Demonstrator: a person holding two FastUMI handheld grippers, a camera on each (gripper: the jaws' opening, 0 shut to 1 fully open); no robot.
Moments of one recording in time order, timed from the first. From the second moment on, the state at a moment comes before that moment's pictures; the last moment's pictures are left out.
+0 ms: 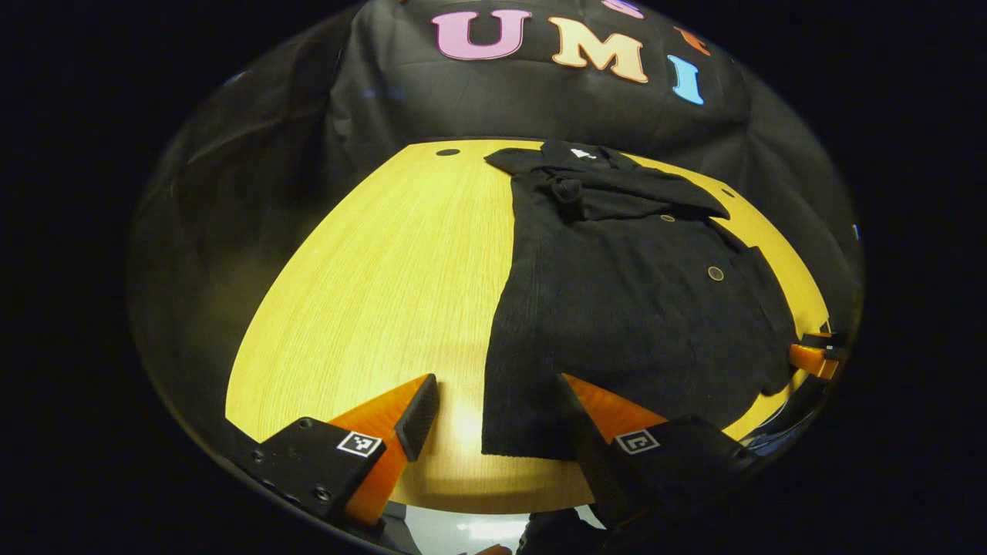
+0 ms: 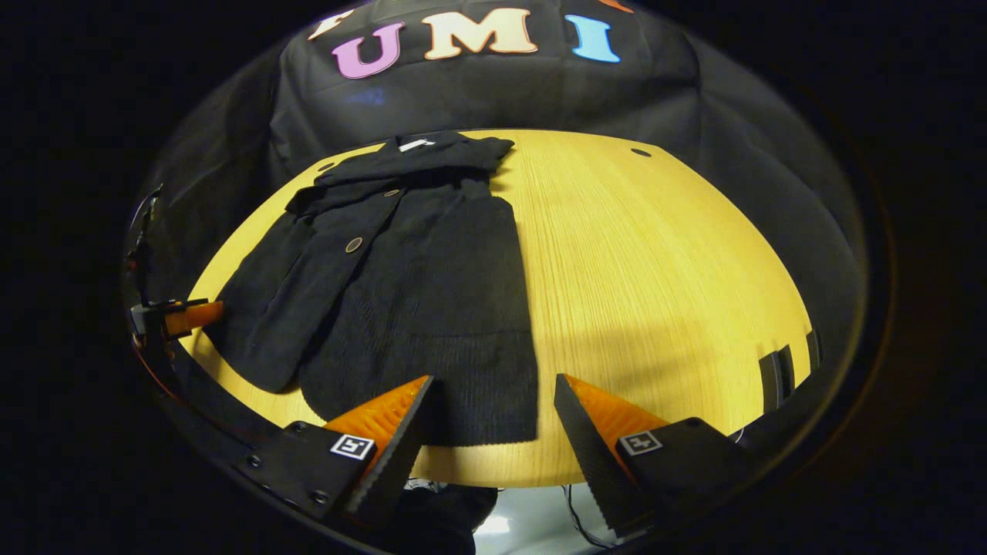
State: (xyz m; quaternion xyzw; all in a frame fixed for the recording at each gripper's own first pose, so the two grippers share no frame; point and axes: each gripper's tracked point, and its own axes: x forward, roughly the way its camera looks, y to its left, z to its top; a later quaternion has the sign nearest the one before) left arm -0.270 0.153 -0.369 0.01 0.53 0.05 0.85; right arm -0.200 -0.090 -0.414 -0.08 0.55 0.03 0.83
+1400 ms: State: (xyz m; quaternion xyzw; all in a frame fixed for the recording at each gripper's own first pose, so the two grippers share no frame) left arm -0.292 0.086 -0.320 -0.06 0.53 0.06 0.84; right arm -0.207 -0.069 -0.369 -0.01 0.54 0.19 0.82
